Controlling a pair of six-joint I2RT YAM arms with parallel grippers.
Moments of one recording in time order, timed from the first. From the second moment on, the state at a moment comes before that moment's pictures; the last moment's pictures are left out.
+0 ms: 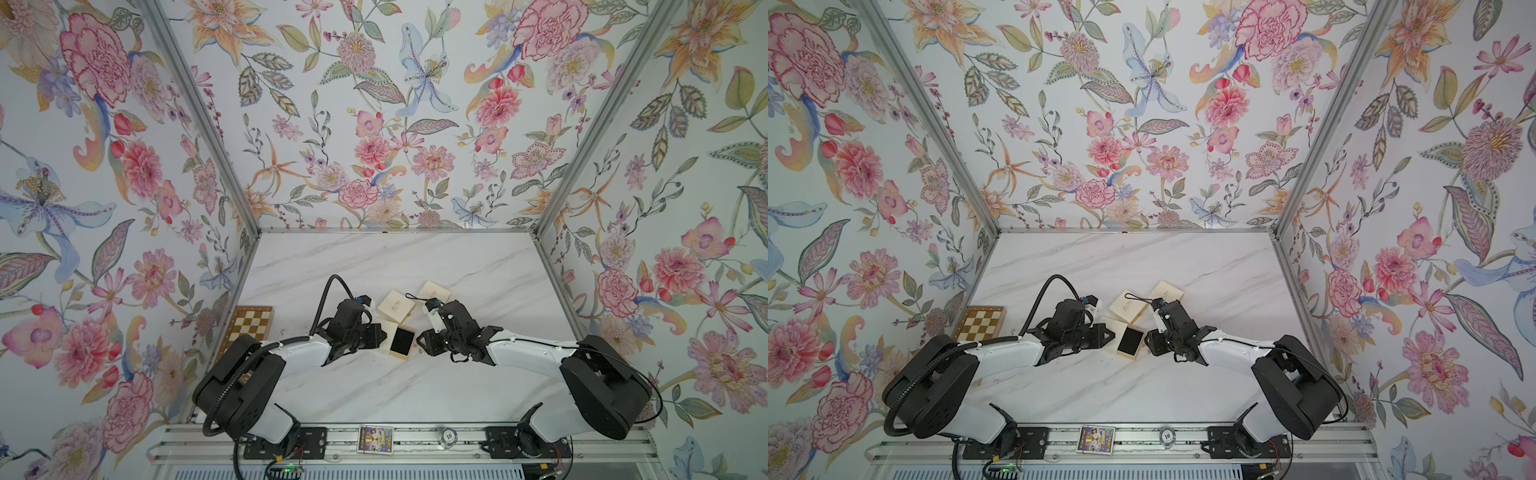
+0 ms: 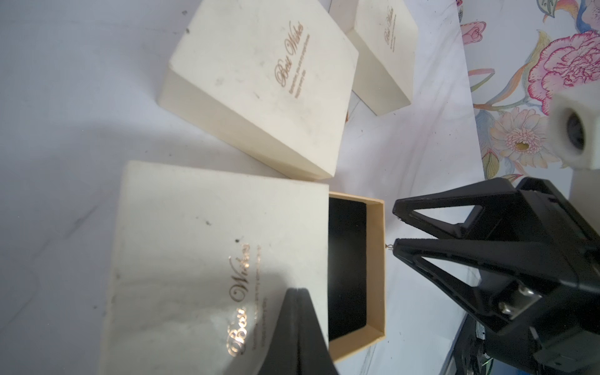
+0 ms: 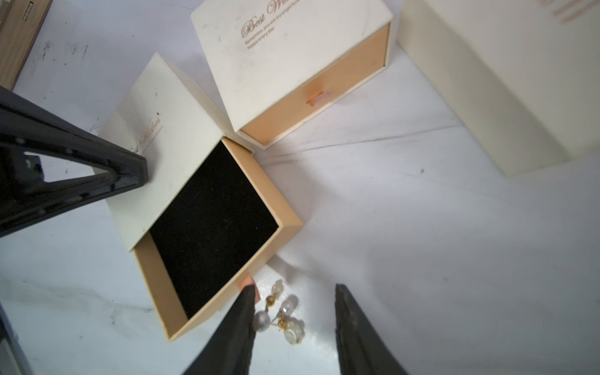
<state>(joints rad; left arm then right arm) -0.59 1.51 0.58 0.15 0.36 -0.61 0.71 1.48 0.65 -0.03 -0.16 0.35</state>
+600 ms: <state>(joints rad) -0.59 1.50 0.56 0.18 0.36 -0.62 0.70 1.48 0.63 0.02 -0.18 0.38</state>
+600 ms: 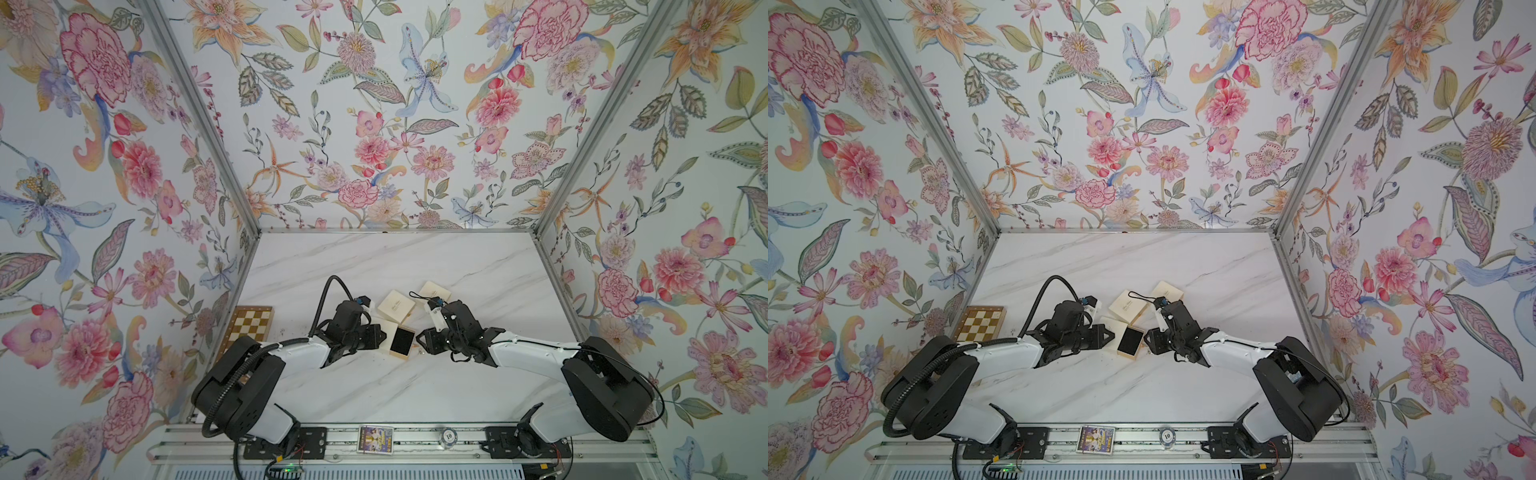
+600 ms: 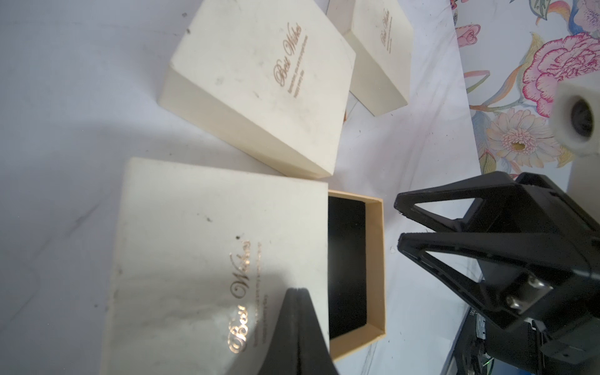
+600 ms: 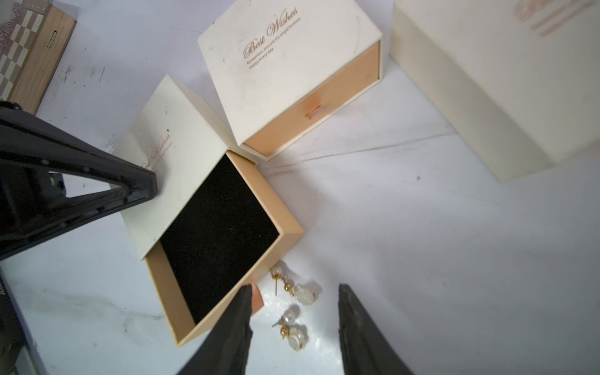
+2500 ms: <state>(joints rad) -0.46 1.45 0.62 0.02 0.29 -0.57 0.74 1.60 0.77 -0.09 -0.07 0.34</state>
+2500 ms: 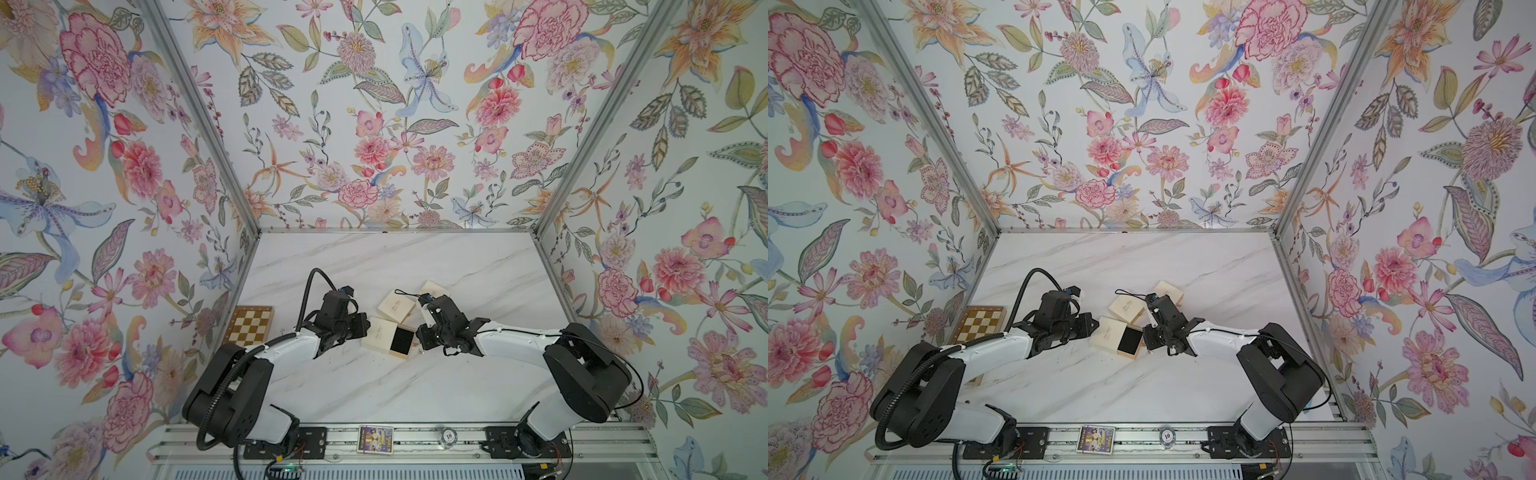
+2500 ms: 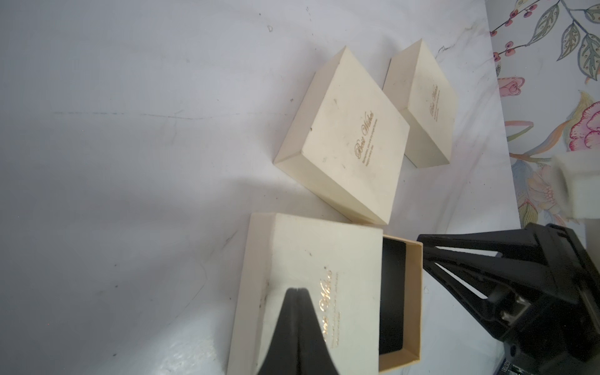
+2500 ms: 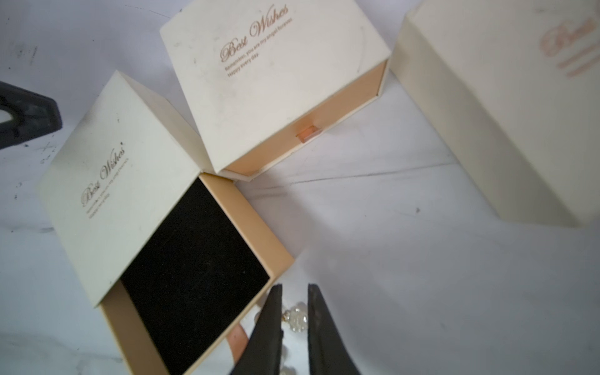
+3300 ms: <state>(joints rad) -0.44 1.47 0.61 0.02 0.24 -0.54 0.76 1.62 0.78 -0.09 -0.07 0.34</state>
